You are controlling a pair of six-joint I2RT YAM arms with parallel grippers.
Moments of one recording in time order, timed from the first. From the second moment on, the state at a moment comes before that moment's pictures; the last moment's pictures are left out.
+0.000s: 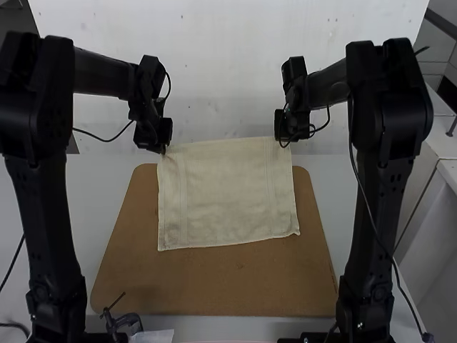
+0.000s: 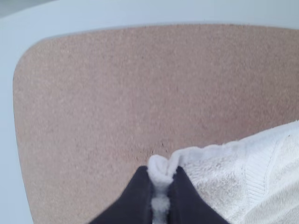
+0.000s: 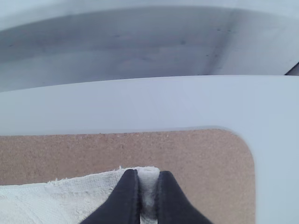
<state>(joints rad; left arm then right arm) -0.25 1.86 1.38 -0.63 -0.06 -0.15 0.23 1.89 1.29 -0.30 0.16 0.17</state>
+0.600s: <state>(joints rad) -0.37 1.50 0.94 -0.61 -0.07 -0.17 0.28 1.56 0.88 -0.32 0.16 0.13</state>
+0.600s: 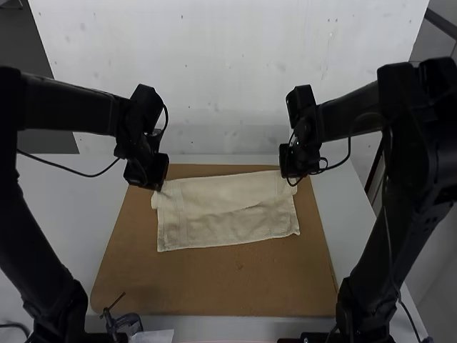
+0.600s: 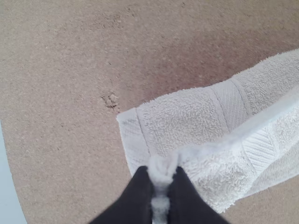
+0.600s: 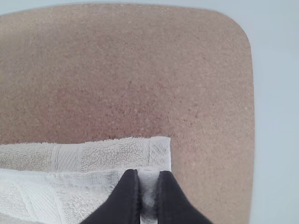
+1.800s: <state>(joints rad) -0.41 1.54 0.74 -0.39 -0.10 -0.22 0.28 1.62 0.73 -0.16 0.15 0.09</state>
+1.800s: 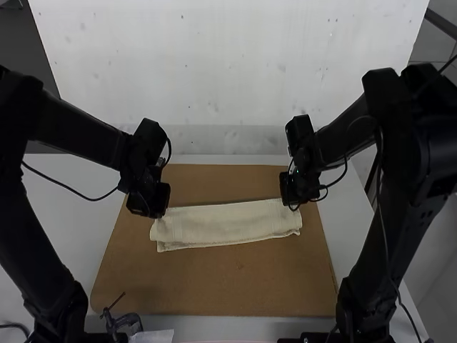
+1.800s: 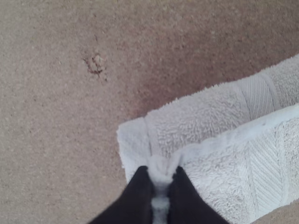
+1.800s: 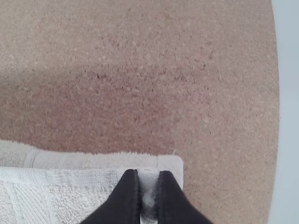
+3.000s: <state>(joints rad) -0.26 1.39 0.78 -0.42 -0.04 -0.18 0.13 1.70 0.80 -0.45 -0.06 0.27</state>
